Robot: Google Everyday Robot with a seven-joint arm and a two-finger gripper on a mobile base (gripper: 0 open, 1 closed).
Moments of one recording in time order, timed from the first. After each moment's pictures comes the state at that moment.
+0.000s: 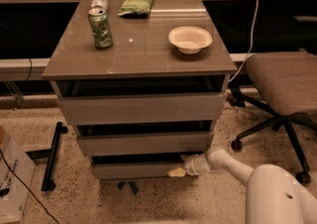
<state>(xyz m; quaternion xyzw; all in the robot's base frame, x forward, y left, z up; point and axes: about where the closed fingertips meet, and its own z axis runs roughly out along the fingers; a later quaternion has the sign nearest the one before) 0.622 -0.100 0.214 -0.37 0.84 0.30 0.26</state>
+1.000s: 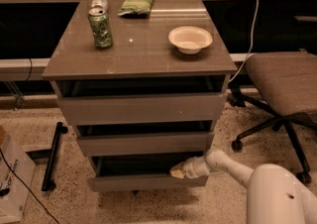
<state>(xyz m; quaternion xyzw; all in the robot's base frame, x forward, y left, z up) 0.620 -0.100 0.219 -0.37 0.84 0.30 0.26</state>
